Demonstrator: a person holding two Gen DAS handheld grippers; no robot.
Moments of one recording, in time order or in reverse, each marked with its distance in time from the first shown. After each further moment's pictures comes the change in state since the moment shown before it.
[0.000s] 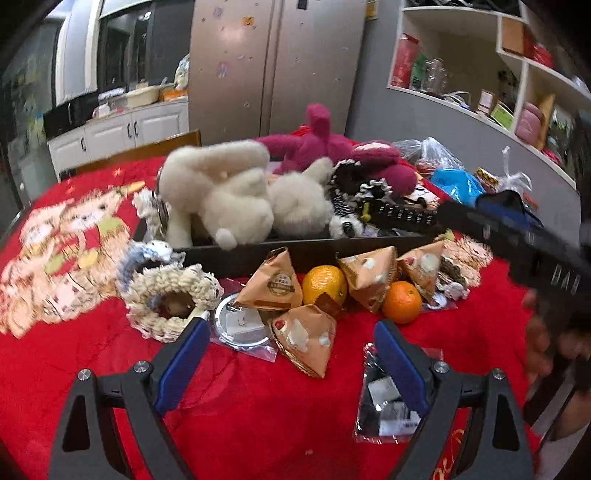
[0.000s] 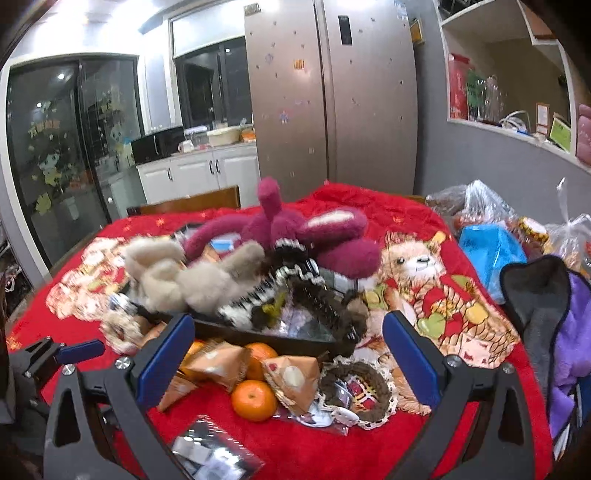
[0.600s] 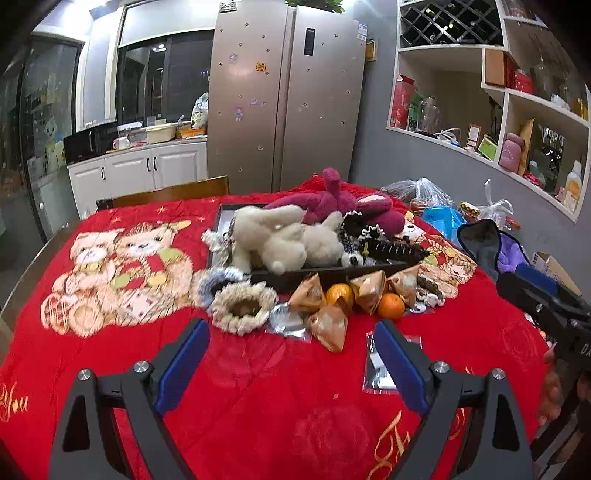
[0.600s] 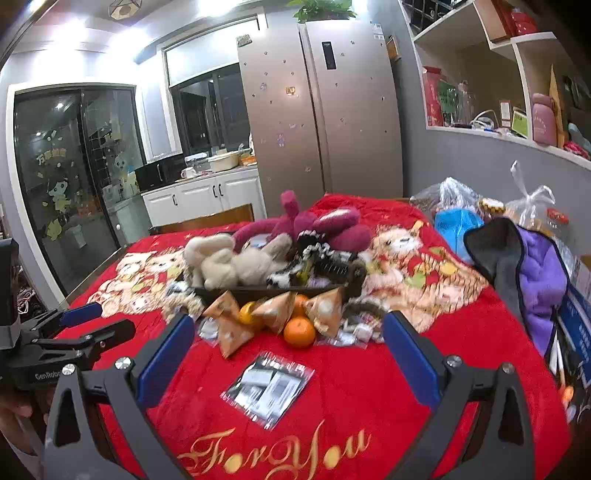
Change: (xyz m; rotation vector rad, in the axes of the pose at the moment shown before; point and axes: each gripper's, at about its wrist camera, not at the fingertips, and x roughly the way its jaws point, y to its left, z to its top) left arm -0.106 0.016 -0.012 0.023 -0.160 0.030; right arm -0.132 0.031 -0.038 0.068 -0.124 0.010
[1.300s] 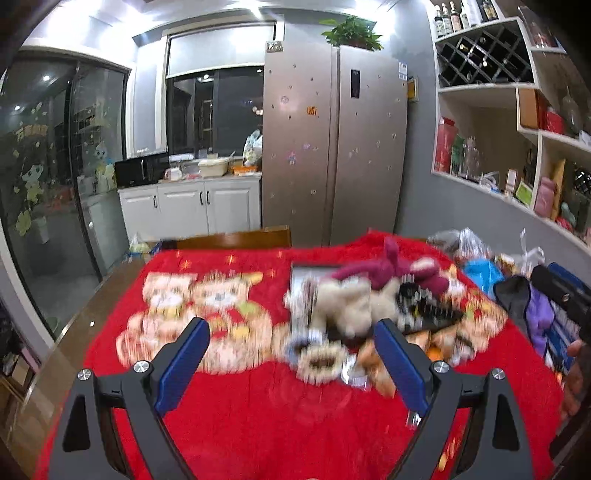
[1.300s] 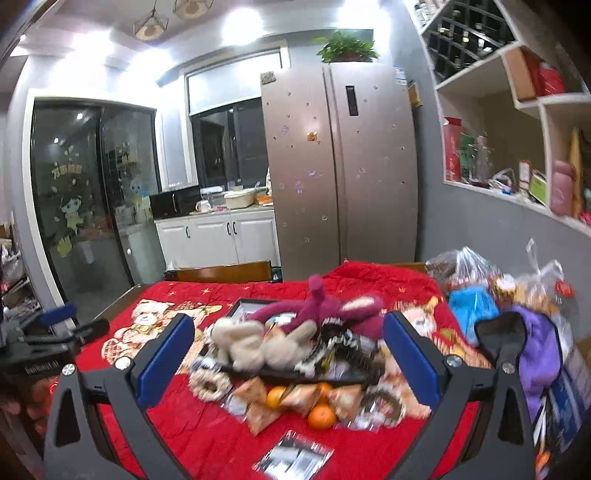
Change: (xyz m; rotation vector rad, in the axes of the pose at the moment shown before) left arm -0.071 0.047 0.030 -0.047 -0.125 0.176; right arm -0.034 0.048 0.063 -0.040 -0.134 0.034
